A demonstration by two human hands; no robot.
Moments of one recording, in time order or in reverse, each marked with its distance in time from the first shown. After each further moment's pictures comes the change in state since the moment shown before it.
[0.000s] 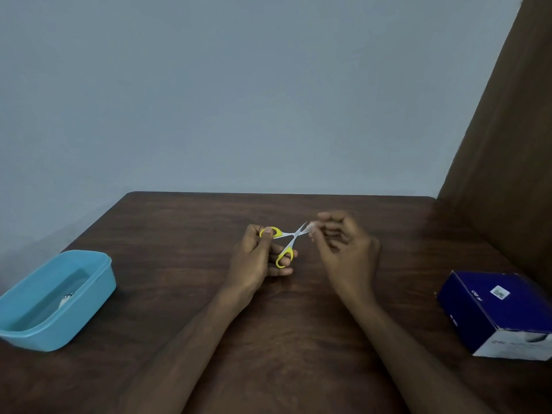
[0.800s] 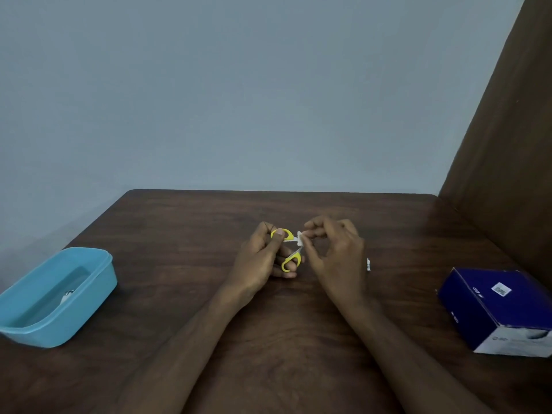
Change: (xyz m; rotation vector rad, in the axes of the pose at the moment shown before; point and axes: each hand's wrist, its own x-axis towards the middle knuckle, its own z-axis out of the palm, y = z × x) left_hand 0.001 -0.004 0.000 0.112 -0.099 0.019; right_hand -0.004 0.001 0.006 -0.435 -0.079 -0.291
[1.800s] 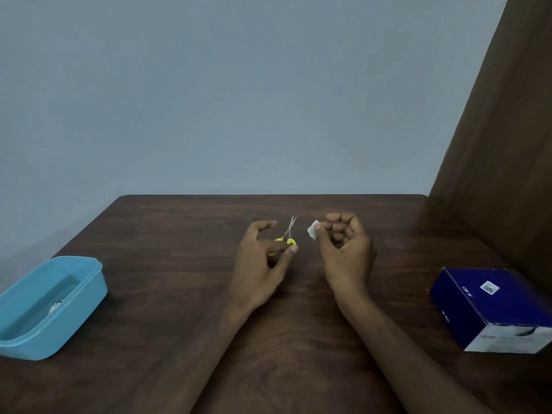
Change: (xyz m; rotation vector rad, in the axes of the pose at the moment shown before) left_hand 0.004 -0.018 -0.003 0.706 0.175 0.561; right_hand 0.007 0.006 -0.001 0.426 0.214 0.612
